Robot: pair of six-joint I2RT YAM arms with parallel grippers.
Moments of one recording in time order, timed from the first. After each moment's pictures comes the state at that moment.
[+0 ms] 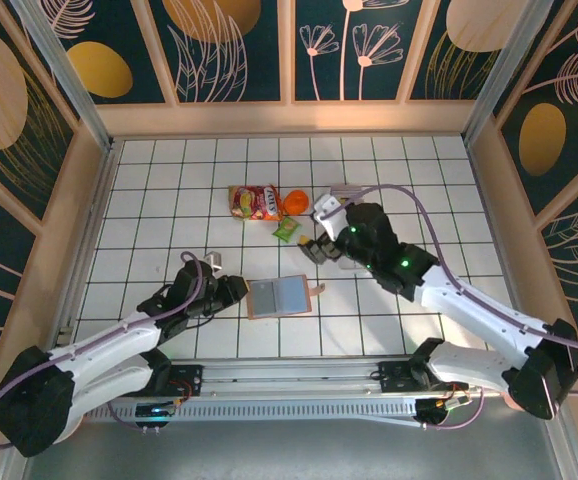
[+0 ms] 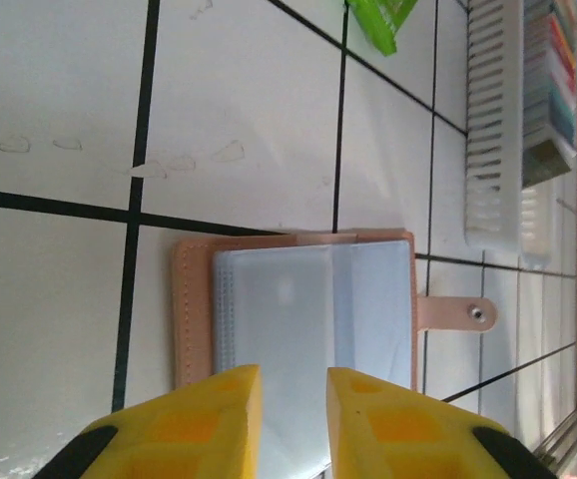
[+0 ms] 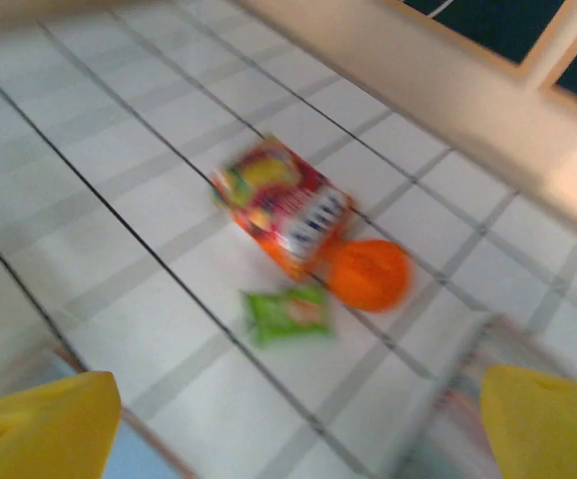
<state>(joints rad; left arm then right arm) -0.64 0.97 0.27 0.02 0.19 -1.03 0.76 1.09 0.85 -0.25 0.09 -0.32</state>
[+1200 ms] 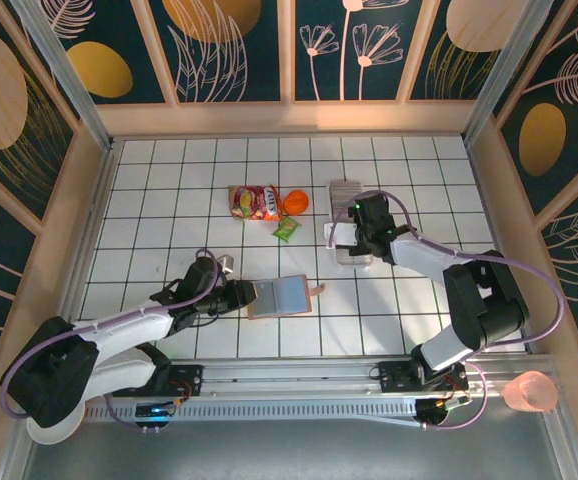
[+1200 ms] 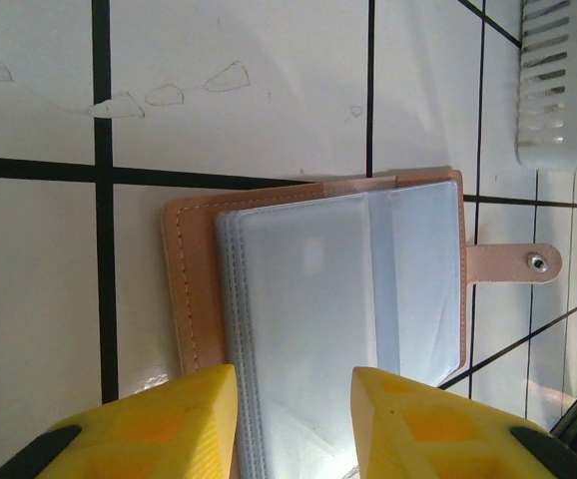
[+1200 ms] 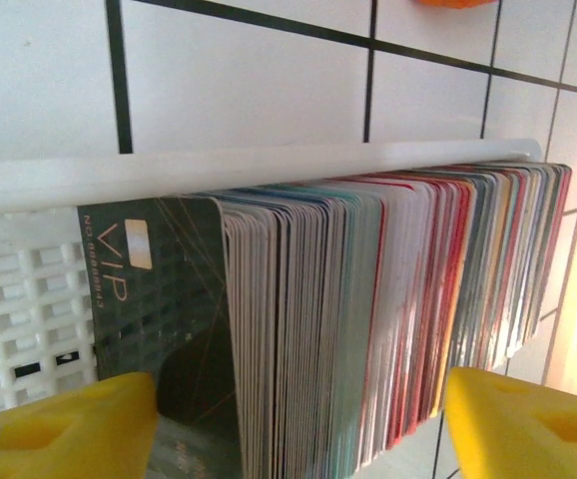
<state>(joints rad) -0.64 1.15 0.29 0.08 0.29 -0.94 0.43 1.53 0.80 -0.11 0.06 -1.31</state>
